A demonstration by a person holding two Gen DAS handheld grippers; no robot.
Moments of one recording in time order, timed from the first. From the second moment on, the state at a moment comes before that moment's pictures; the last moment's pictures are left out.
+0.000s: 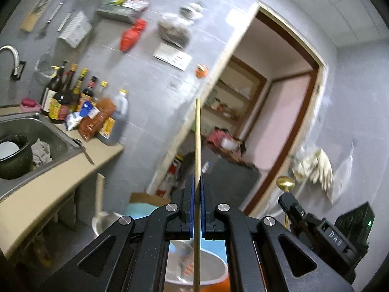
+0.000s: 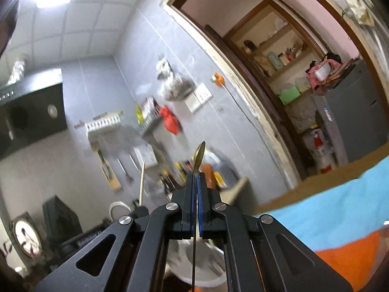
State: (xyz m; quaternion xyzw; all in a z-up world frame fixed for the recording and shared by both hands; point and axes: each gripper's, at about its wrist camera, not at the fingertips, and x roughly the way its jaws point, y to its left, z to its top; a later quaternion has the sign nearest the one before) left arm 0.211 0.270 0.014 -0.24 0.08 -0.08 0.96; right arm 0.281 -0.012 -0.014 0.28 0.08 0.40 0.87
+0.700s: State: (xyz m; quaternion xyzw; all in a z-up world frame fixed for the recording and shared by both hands) left arm 0.239 0.348 -0.013 -0.27 0.01 -0.08 0.96; right arm 0.288 0.040 -0.043 0.24 0.06 0.36 0.90
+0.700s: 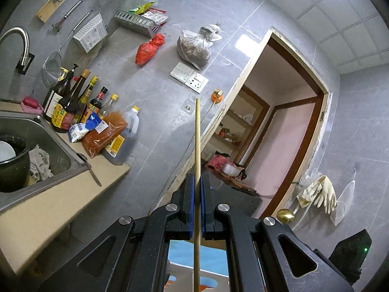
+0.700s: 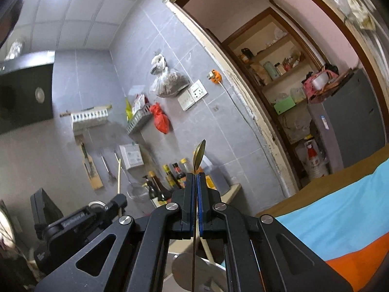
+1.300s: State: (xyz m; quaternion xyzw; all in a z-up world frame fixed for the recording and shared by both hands) left arm 0.248 0.303 -0.047 -0.17 -0.03 -0.08 0.98; right arm 0.279 0.051 -0.070 0.16 0.07 0.35 0.92
